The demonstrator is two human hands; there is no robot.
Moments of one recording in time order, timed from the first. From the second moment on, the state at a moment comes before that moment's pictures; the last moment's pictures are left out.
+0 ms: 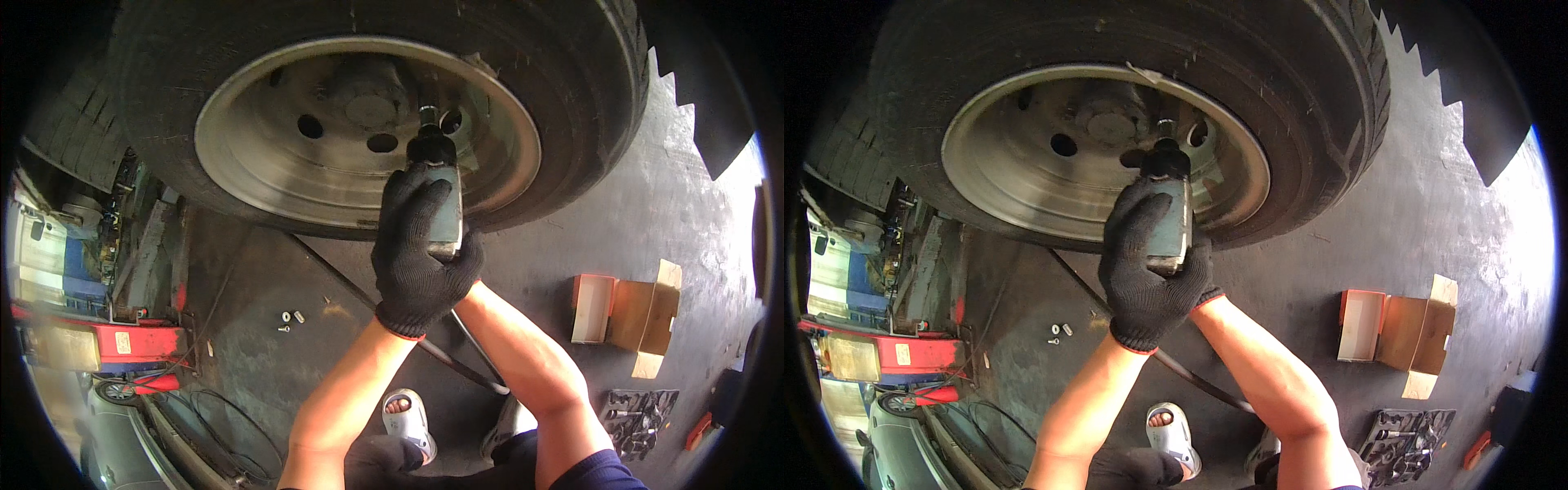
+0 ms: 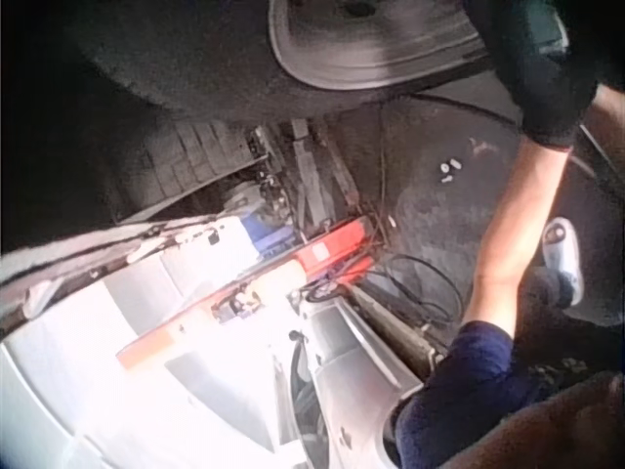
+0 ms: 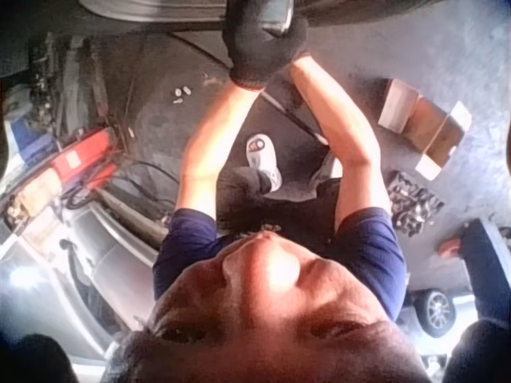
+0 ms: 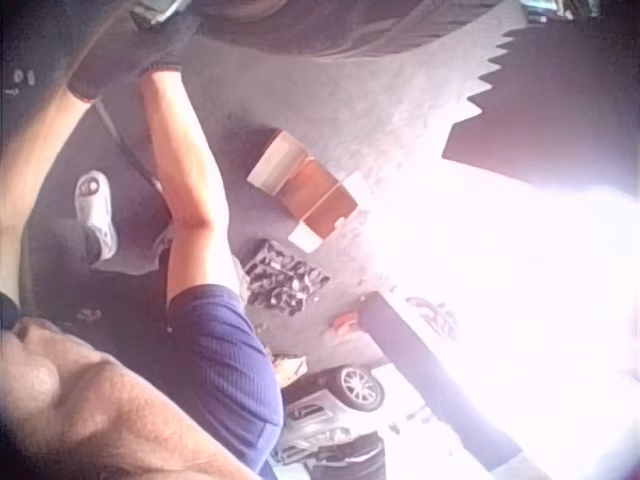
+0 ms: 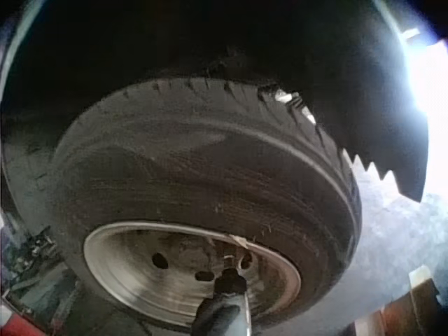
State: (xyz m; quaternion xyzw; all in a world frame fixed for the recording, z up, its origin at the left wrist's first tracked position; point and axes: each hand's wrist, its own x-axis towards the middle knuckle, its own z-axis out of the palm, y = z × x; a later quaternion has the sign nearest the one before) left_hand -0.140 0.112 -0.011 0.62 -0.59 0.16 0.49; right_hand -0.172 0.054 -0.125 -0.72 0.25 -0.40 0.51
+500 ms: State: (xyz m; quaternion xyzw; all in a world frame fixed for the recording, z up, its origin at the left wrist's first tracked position) left_hand -0.103 0.107 0.014 0.47 -0.19 -0.44 0.74; right_hand -0.197 0.053 -0.128 -0.79 0.25 -0.38 0.41
